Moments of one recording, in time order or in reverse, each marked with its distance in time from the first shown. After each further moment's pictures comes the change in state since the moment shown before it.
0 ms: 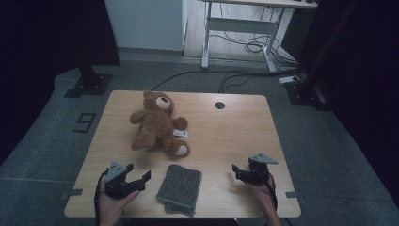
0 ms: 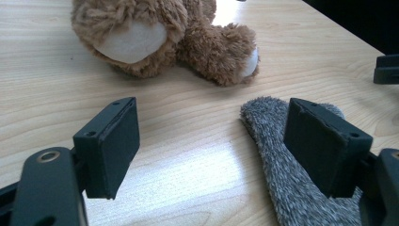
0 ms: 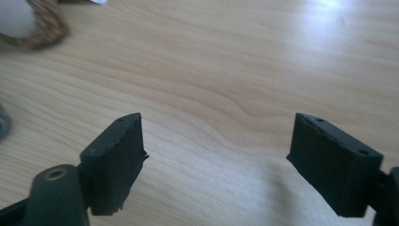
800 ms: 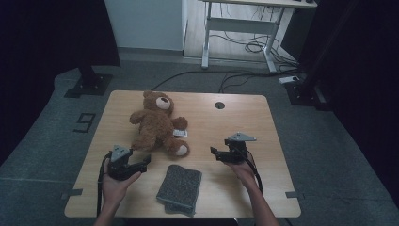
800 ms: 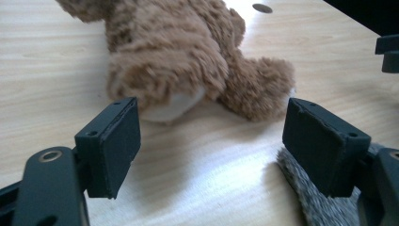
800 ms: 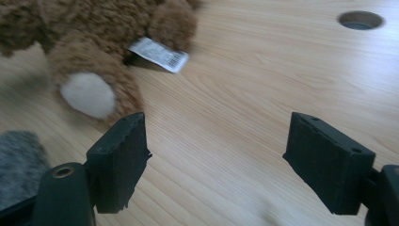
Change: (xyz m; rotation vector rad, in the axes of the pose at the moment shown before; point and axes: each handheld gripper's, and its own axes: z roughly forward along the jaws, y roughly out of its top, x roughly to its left) left arm 0.017 0.040 0.028 0.004 0.079 0.019; right arm 0.039 0.071 0.052 -0.053 0.205 -0.069
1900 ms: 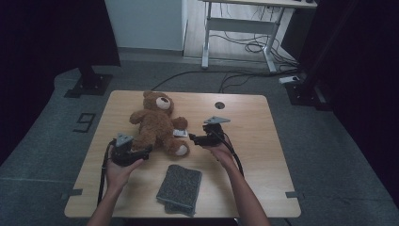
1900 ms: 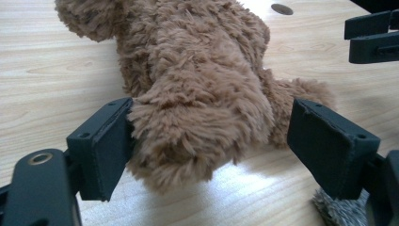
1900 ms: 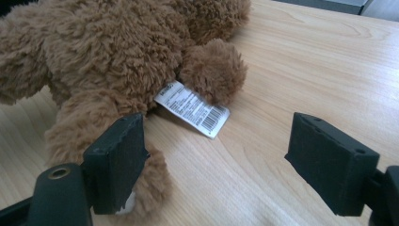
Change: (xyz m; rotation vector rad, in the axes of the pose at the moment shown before) left arm 0.017 0.022 0.036 0.035 0.021 -0.001; right arm 0.026 0.055 0.077 0.025 0.083 -0.057
